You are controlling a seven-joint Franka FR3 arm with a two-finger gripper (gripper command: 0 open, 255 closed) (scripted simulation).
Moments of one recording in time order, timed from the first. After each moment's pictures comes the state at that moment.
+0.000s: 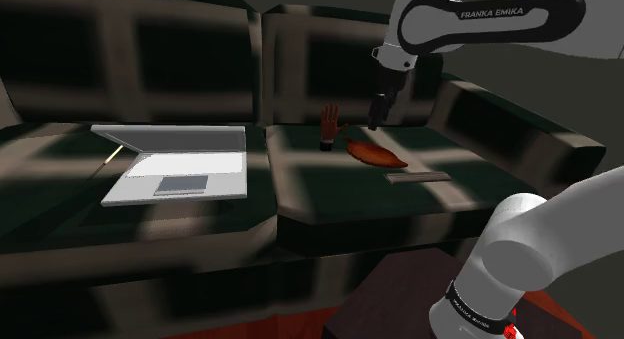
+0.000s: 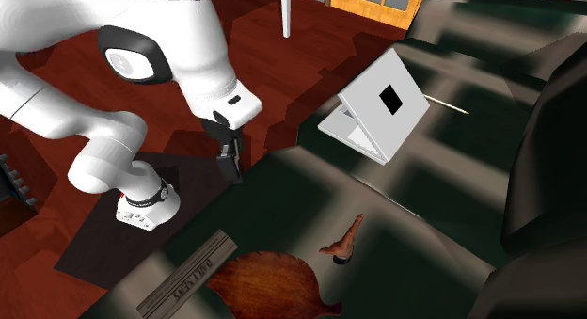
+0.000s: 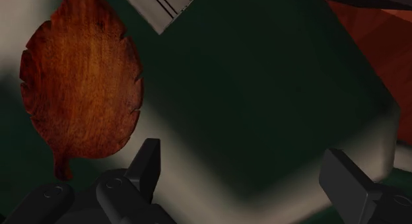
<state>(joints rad) 0.00 -0.59 -0.13 -2.27 -0.12 1.79 -0.30</state>
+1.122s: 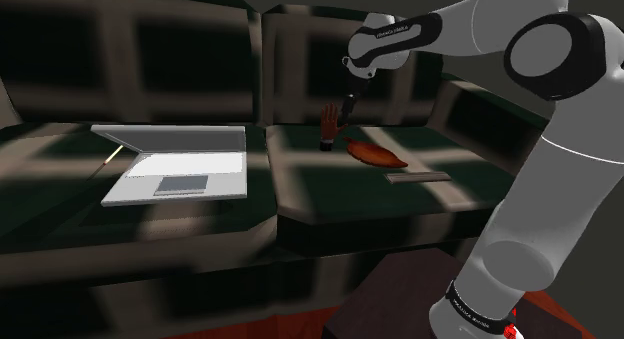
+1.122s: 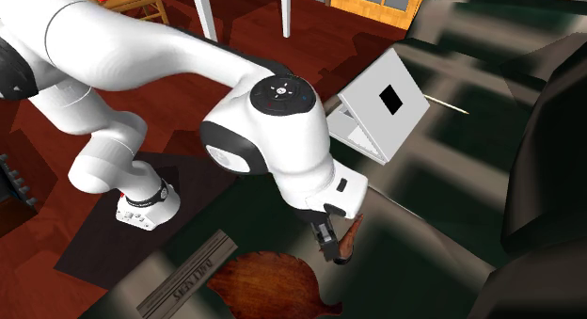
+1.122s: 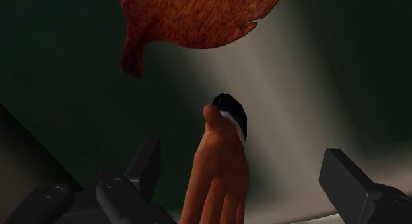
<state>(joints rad) 0.02 -0.01 -0.34 -1.89 0.03 2.09 -0.75</state>
